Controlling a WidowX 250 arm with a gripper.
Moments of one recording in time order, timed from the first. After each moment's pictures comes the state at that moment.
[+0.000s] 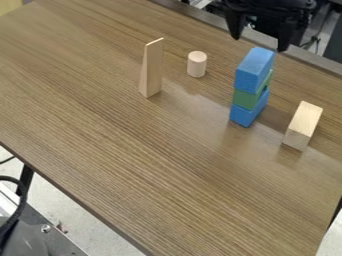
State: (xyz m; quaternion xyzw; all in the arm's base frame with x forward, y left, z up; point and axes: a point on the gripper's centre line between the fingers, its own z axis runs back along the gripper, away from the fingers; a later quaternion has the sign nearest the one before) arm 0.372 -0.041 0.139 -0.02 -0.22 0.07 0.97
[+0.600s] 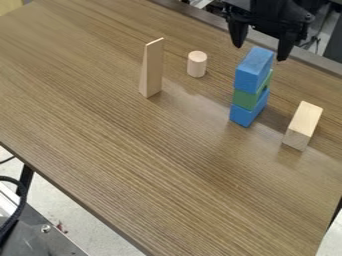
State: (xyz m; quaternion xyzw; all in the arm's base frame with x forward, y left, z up) arm 0.382 -0.042 0.121 -0.02 -0.22 0.06 0.97
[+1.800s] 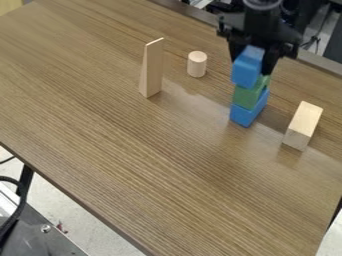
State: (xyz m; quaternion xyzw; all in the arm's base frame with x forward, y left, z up) arm 0.376 -0.045 0.112 -0.02 -0.21 0.06 0.98
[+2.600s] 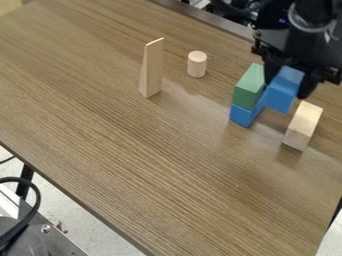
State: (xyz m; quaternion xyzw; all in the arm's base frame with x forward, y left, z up) arm 0.360 -0.106 0.093 0.00 -0.19 0.04 0.98
